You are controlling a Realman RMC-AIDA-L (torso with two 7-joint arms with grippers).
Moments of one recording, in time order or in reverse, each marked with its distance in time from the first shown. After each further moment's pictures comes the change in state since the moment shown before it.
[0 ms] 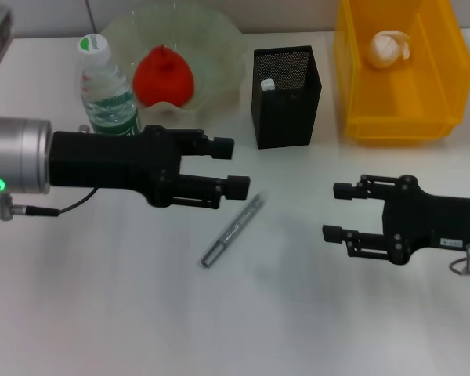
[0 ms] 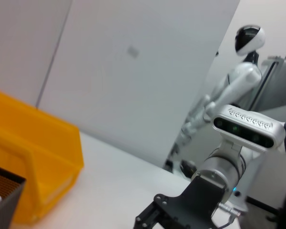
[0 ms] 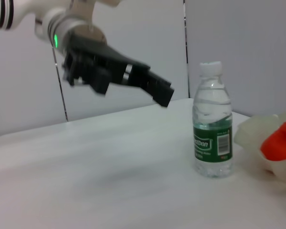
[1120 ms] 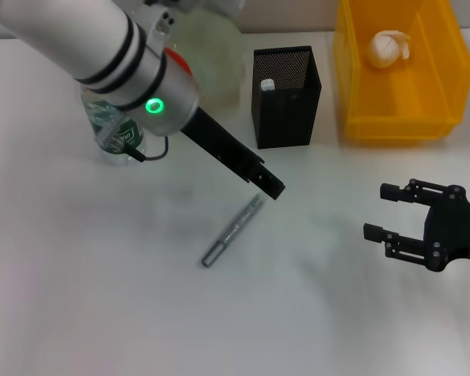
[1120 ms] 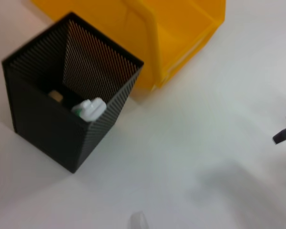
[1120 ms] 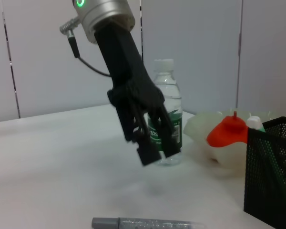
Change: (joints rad) left arm -0.307 -0.012 0.538 0.285 0.503 -0.302 -1.014; right arm -0.089 0.001 0.130 0.019 -0.005 0.007 -0.132
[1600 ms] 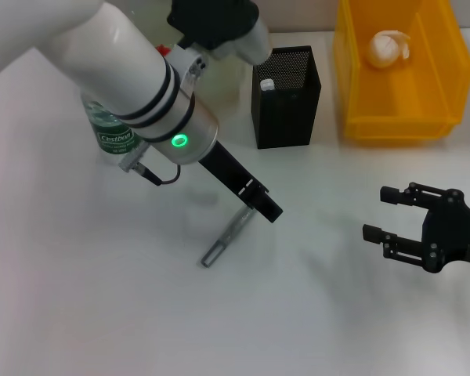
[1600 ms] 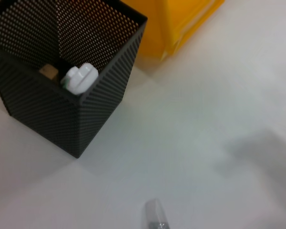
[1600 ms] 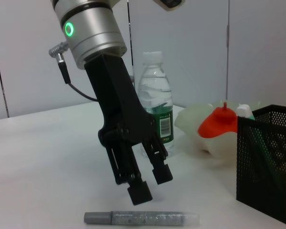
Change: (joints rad) left arm -0.016 0.000 0.177 -0.082 0.006 -0.139 -0.032; right arm 0.002 0.001 0.003 0.034 0.002 0.034 -0.001
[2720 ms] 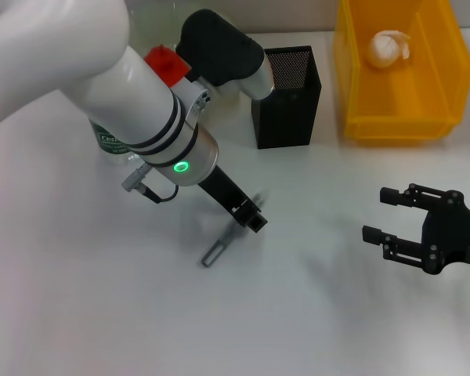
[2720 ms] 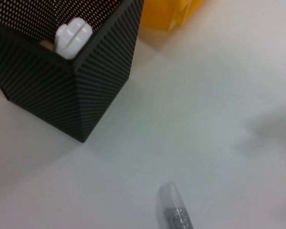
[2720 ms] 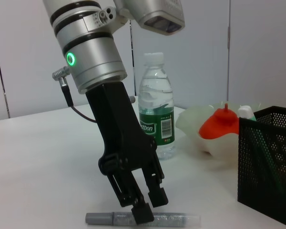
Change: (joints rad) left arm 0.015 0.000 0.133 -0.067 0.001 -0.127 0.026; right arm -0.003 0.000 0.000 0.006 0.005 -0.003 -0.012
